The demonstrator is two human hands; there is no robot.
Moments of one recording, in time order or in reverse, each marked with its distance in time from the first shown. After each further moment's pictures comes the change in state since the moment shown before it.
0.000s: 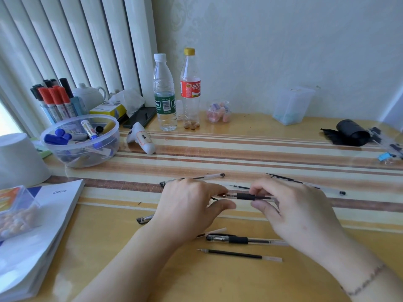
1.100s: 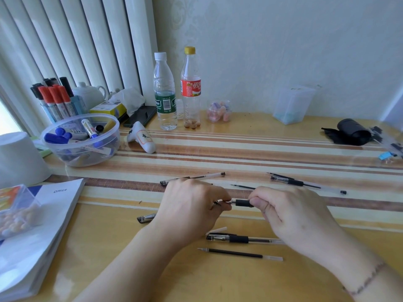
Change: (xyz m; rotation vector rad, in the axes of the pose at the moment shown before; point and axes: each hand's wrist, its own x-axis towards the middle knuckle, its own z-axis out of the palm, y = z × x) left_hand -0.002 0.002 0.000 0.008 0.051 0.088; right_hand 0.000 0.009 0.010 -0.017 -0.095 -0.043
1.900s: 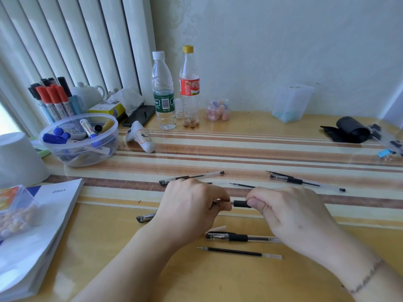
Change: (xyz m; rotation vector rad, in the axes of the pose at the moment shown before) left_hand 0.000 0.001 -0.002 0.006 -0.047 -0.008; right_hand -0.002 0.000 0.000 -0.042 -0.016 -0.025
